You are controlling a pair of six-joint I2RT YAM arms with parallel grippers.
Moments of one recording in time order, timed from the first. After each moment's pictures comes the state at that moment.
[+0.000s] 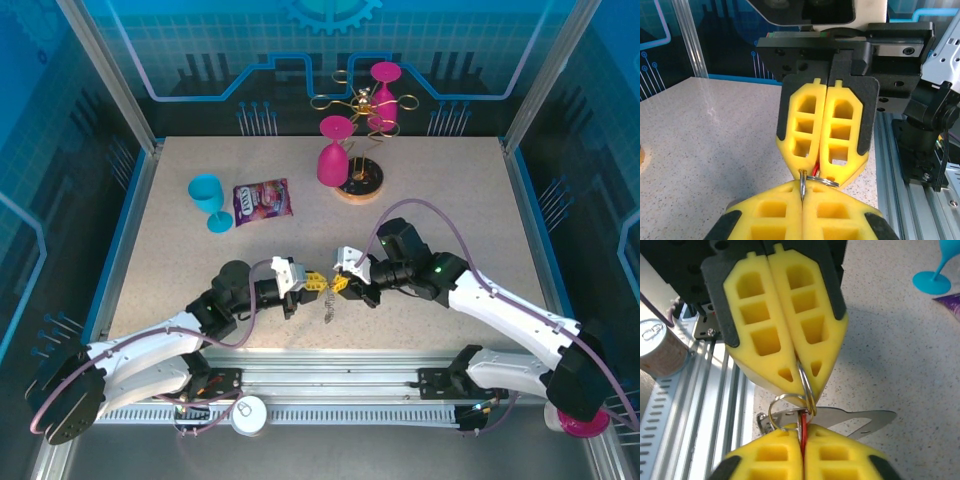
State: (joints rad) left arm -0.75 0.96 0.34 0.53 0.49 0.07; right arm 0.74 1.14 0.84 -0.43 -0.60 -0.43
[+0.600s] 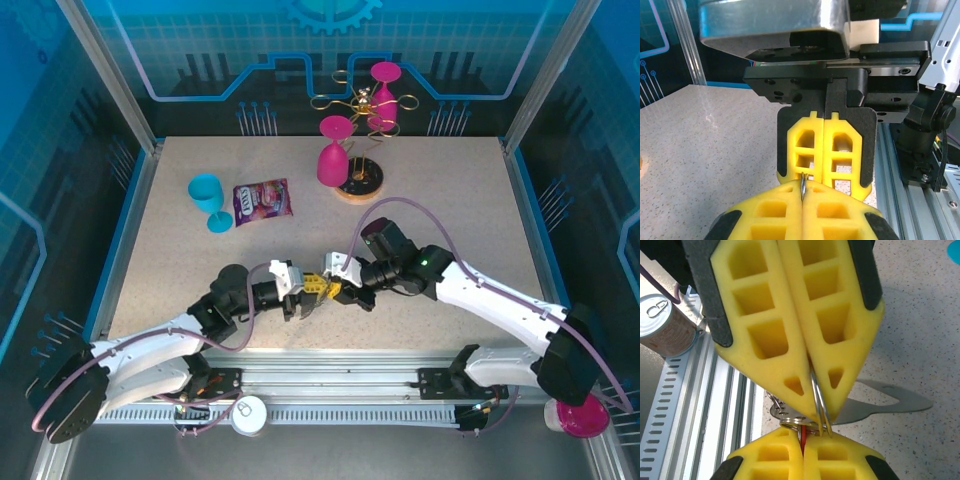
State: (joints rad) left arm -0.75 0.98 0.30 0.62 0.50 0.07; right arm 0.79 1.23 0.93 -0.56 -0.57 -0.48
